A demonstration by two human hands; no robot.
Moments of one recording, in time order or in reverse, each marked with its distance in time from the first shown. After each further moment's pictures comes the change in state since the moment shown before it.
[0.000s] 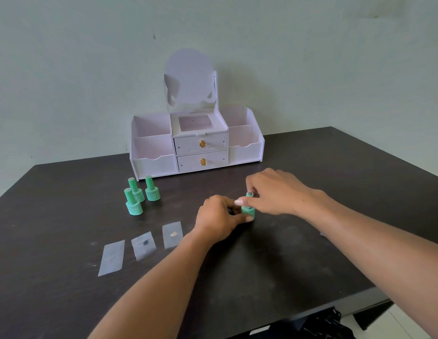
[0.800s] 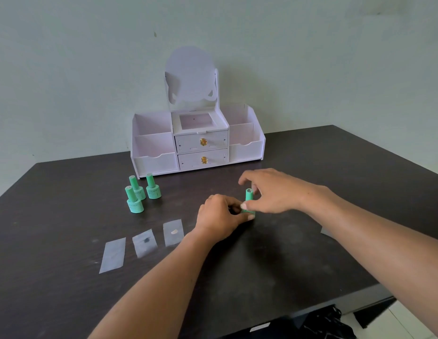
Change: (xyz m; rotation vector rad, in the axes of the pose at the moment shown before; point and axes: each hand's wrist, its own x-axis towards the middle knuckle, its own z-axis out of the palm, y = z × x) left_hand 0.002 -0.008 0.007 0.035 0.036 0.024; right_hand 0.002 0.005 -0.002 0.215 -0.068 -0.057
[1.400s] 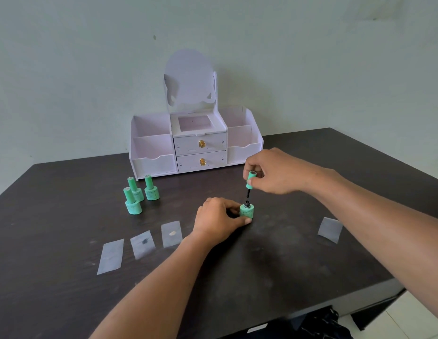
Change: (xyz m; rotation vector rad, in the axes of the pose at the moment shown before) left_hand -0.005 0.002 -0.002 0.028 0.008 0.027; right_hand 0.003 0.003 -0.032 0.100 0.134 -0.025
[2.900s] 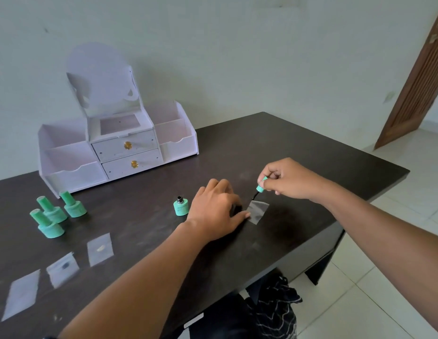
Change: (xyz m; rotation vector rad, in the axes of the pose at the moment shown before) left_hand 0.005 0.093 0.073 0.533 -0.101 0.589; right_hand -0.116 0.137 0.011 0.436 0.221 0.410
